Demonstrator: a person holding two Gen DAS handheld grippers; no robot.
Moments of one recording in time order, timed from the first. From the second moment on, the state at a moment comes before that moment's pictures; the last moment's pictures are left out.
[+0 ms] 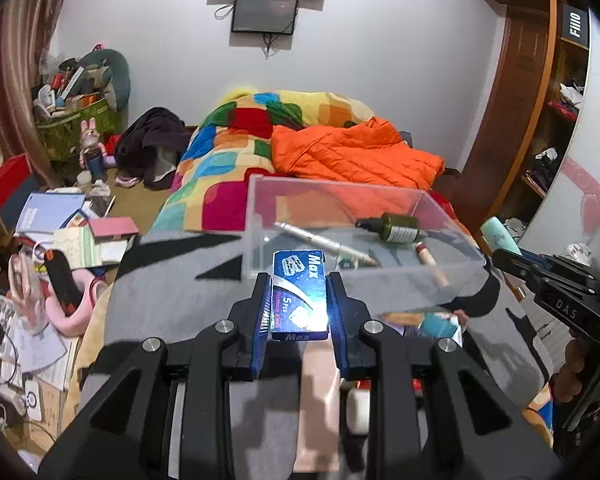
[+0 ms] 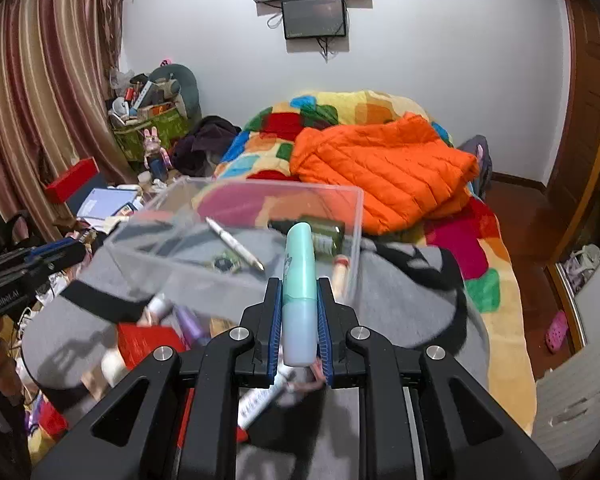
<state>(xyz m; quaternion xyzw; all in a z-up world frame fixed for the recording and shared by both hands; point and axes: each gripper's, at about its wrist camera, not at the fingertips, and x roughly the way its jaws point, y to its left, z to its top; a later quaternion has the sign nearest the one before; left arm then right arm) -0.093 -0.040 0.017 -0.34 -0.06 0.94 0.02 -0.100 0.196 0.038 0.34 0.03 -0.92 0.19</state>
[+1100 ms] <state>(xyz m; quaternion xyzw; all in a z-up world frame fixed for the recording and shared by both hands) -0.196 -0.042 -0.025 -0.42 -0.04 0.90 0.03 -0.178 0.126 0.000 0.39 0.10 -0.89 0.20</state>
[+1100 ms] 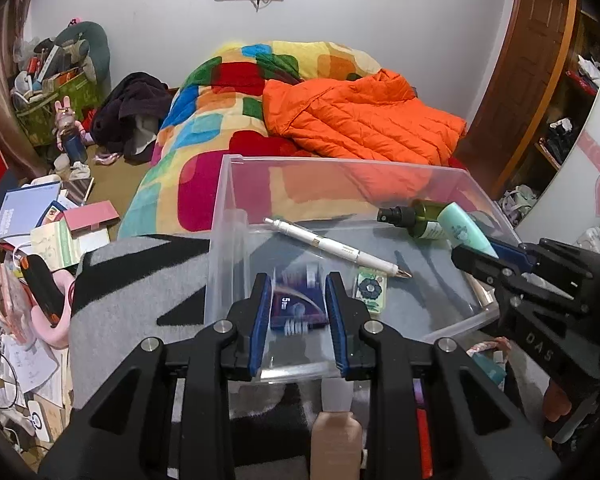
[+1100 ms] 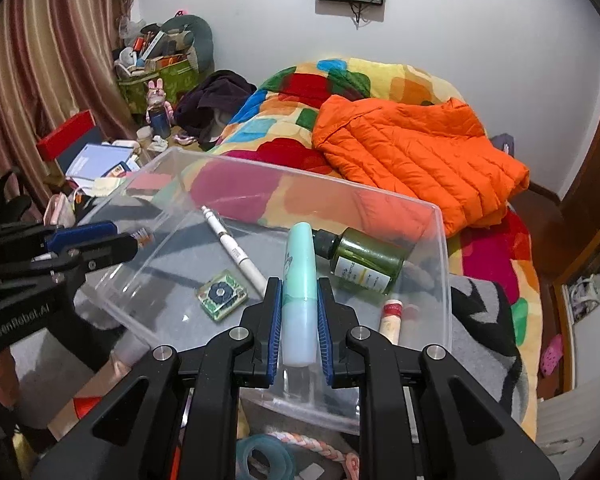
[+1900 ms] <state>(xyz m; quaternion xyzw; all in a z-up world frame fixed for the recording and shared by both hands) -0.112 -0.027 0.013 -0.37 -0.02 0.93 0.05 -0.102 0.153 0.035 0.35 0.09 -0.91 0.20</state>
